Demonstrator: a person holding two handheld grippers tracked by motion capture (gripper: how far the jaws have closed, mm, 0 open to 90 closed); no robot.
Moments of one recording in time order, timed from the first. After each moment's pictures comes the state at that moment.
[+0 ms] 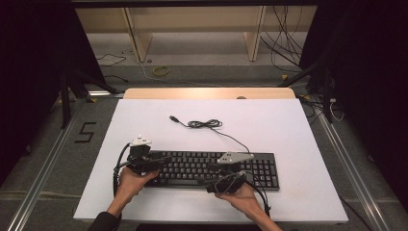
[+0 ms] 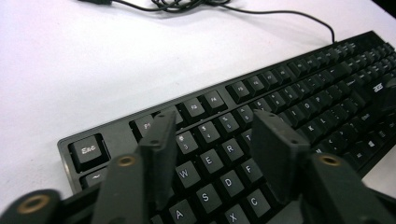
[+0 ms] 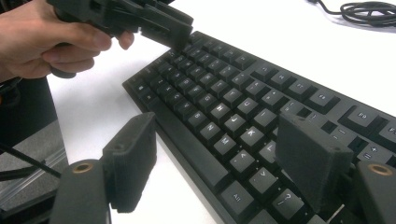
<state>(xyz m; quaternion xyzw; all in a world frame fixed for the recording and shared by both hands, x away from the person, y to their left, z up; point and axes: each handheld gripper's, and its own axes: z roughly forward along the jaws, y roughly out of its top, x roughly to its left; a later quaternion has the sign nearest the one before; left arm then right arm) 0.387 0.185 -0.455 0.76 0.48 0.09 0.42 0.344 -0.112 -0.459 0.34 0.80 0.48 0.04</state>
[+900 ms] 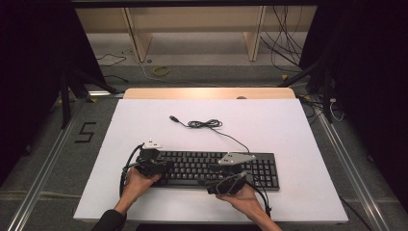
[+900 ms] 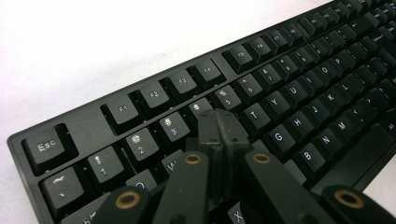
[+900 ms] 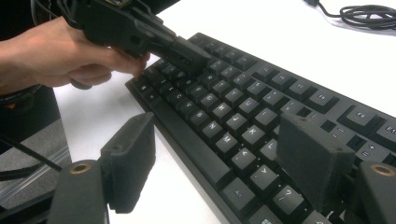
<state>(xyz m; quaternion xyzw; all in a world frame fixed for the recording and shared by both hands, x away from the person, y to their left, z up) 0.391 0.168 -0.473 0.80 0.45 0.08 0.38 0.340 -0.115 -0.457 0.34 0.80 0.49 0.04</state>
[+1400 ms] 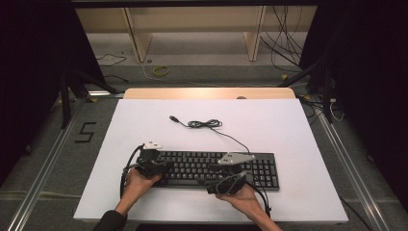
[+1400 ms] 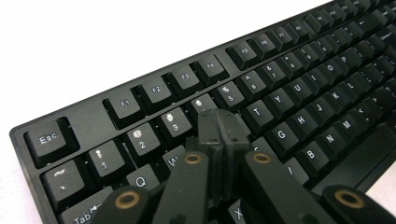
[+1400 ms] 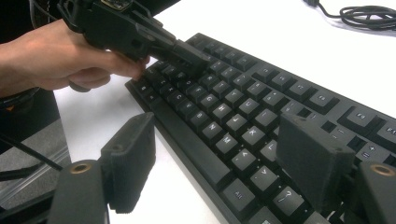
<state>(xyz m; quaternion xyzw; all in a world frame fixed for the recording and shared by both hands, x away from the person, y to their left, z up) 0.389 0.168 -0.473 0.80 0.46 0.09 0.37 0.340 -0.114 -0.457 0.34 0.80 0.49 0.04</state>
